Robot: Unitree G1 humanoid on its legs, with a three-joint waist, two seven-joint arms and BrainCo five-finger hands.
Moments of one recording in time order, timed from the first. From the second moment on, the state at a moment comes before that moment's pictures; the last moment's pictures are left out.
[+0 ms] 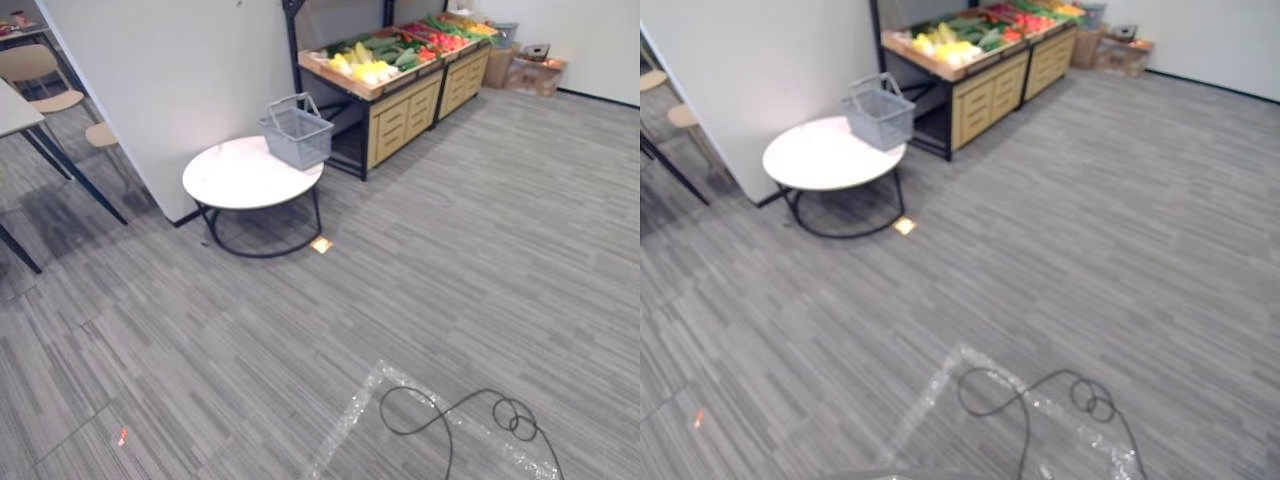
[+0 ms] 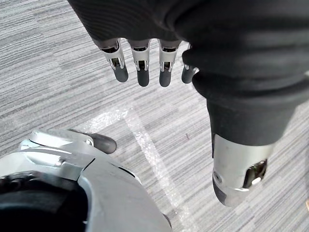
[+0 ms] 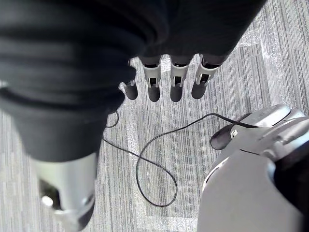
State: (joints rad) left arm 0.19 0.10 0.19 1.23 -0.27 -0.12 0.04; right arm 0.15 -0.03 -0.50 1.23 0.24 -0.10 0.03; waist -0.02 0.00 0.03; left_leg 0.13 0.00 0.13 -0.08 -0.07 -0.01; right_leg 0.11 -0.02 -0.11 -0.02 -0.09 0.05
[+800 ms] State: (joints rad) left arm 0.19 0.09 0.20 1.23 -0.26 -0.15 0.07; right arm 0.14 -0.03 -0.51 1.23 0.23 -0.11 0.02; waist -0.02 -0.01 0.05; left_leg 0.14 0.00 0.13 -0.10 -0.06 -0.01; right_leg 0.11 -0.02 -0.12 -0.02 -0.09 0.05
